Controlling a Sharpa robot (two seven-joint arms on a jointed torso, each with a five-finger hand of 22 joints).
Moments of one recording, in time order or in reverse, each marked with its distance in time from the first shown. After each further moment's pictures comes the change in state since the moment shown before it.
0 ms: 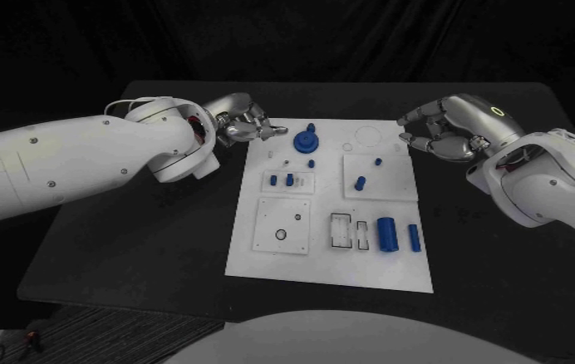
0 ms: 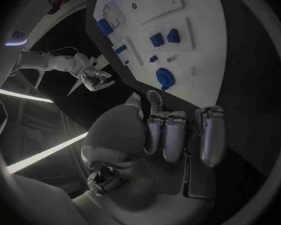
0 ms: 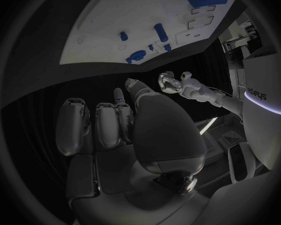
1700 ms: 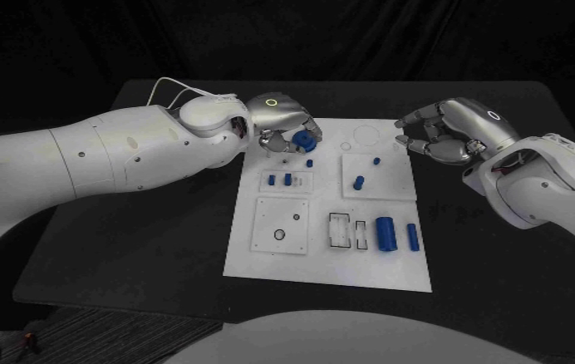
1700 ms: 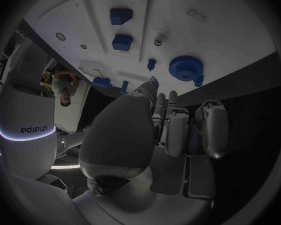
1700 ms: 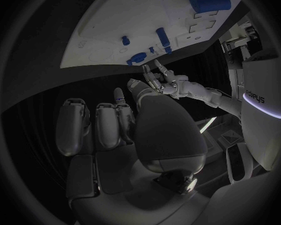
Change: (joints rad) left arm -0.053 0.270 0.000 -0.303 -0.689 -0.041 0.419; left_hand 0.277 -0.179 0.307 -0.090 -0.103 -0.155 0.006 -0.542 -0.941 -0.667 0.072 -1.300 -0.946 -0.002 0.045 -0.128 0.000 0.017 -0.035 0.055 -0.136 0.000; right arm -0.034 0.011 -0.001 -0.032 0.012 -0.027 0.041; right_hand -0.032 -0.002 -0.001 0.007 -0.019 0.003 -0.003 0.000 -0.003 0.000 0.000 0.010 -0.055 0.000 0.000 0.008 0.005 0.000 0.000 0.000 0.003 0.000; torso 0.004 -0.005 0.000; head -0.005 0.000
